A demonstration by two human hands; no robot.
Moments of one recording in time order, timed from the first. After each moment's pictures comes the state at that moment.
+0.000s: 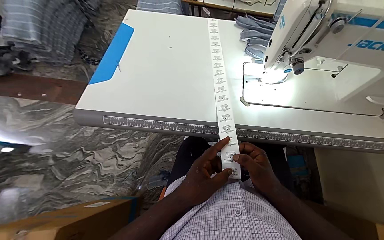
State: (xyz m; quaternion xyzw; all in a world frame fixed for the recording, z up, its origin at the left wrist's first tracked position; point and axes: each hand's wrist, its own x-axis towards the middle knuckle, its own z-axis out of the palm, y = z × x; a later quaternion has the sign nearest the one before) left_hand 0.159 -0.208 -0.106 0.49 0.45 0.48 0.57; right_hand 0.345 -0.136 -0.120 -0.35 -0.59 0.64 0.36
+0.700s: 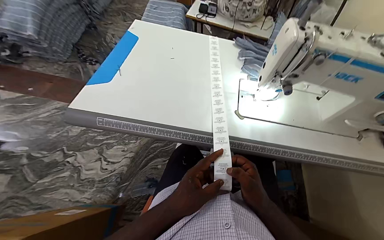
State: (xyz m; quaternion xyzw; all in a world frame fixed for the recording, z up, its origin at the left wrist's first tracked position) left_hand 0.160 -0.206 -0.118 0.48 0.46 0.47 0.57; right_hand 0.349 -0.136 -0.126 -0.37 -0.57 0.65 0.34
